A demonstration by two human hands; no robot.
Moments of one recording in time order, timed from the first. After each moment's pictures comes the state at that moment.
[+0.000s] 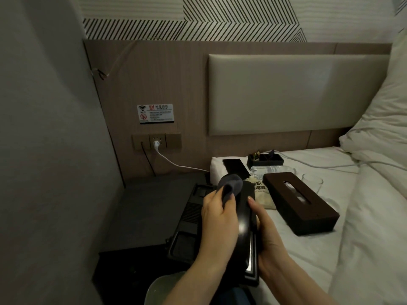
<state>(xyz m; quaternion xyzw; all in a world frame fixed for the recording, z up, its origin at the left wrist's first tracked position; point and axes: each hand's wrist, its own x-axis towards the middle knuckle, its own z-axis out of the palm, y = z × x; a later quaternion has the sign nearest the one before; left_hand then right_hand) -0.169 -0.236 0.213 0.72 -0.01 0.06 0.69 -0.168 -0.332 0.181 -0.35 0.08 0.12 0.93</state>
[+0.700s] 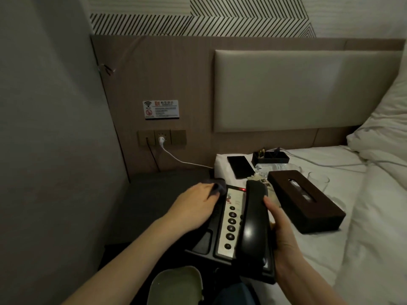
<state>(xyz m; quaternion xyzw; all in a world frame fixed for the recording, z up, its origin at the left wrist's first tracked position) -0.113 -0.169 0.219 0.95 -0.16 0.01 0.25 -0.178 -0.344 0.187 -0.35 0.10 0.13 0.92</state>
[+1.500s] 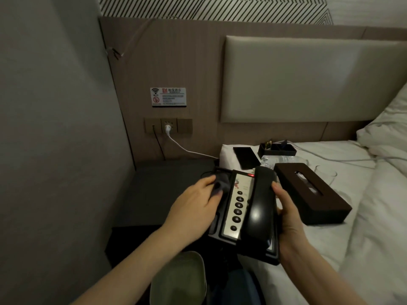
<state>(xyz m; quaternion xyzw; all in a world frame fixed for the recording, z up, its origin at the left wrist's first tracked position) -0.160 -0.155 0.209 0.93 -0.15 0.07 0.33 -0.168 -0.347 0.177 -0.36 0.08 0.12 0.92</state>
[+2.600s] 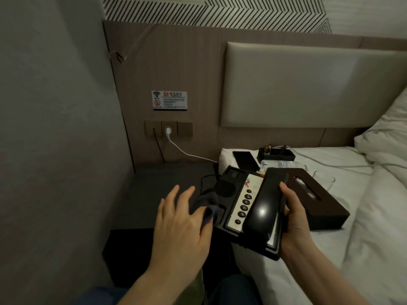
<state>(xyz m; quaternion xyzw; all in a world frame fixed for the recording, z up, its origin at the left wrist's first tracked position) -0.210 -0.141 0.188 0.97 -0.08 0.18 0.15 -0.162 -0.357 0.179 -0.35 0.09 0.07 0.93</state>
